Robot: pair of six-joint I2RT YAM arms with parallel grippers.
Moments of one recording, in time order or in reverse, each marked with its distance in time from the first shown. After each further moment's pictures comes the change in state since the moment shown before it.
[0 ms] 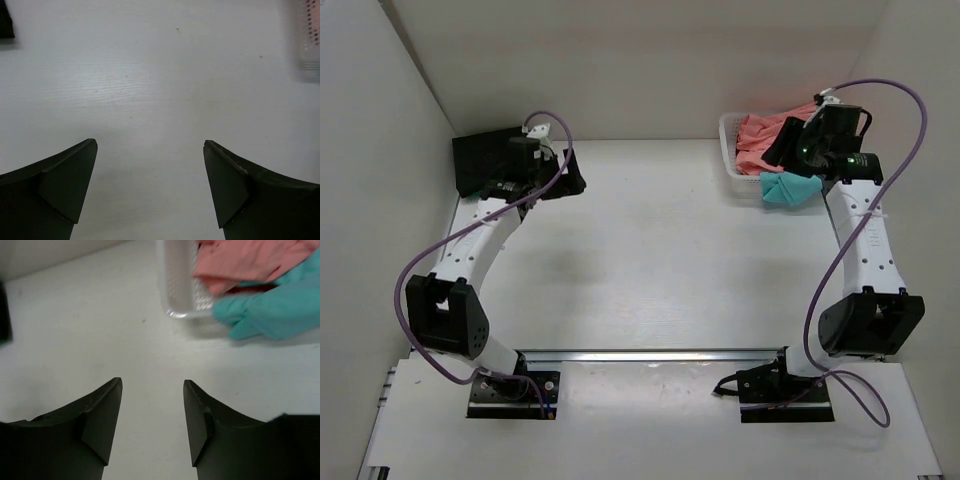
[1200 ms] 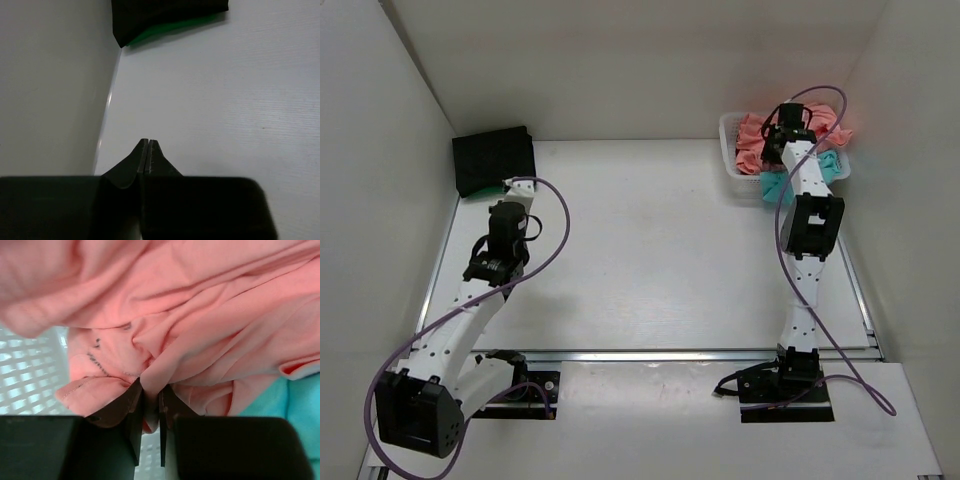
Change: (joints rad) left arm -0.042 -0.525 -0.594 0.215 -0.705 0.548; right arm -0.047 1.064 0.816 0.072 0.303 -0.090
